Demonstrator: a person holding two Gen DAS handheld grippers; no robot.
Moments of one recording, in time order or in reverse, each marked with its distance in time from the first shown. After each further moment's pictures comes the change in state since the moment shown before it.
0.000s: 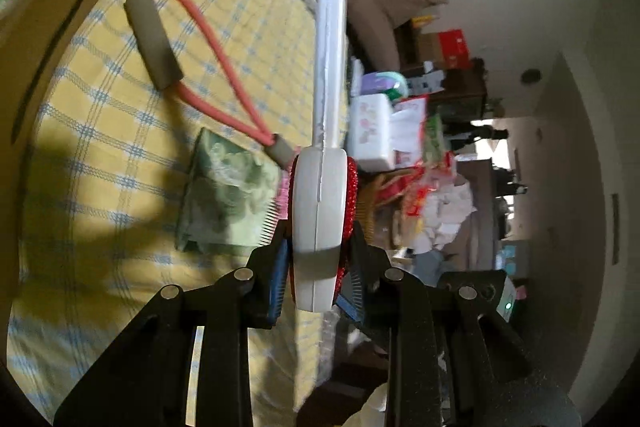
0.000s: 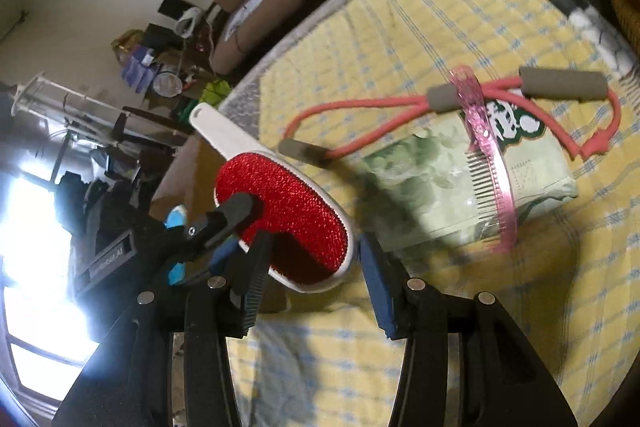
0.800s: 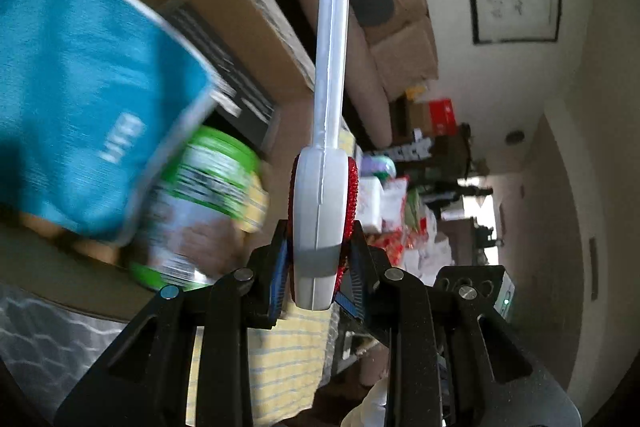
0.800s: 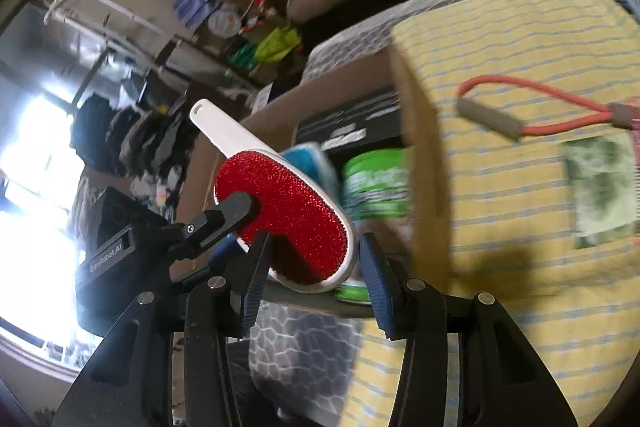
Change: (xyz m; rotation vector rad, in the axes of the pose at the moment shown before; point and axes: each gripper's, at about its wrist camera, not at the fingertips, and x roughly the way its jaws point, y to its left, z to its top) left arm -0.236 0.085 0.024 -0.084 -0.227 -0.030; right arm 0.111 0.200 -0.053 -0.219 0.129 0.066
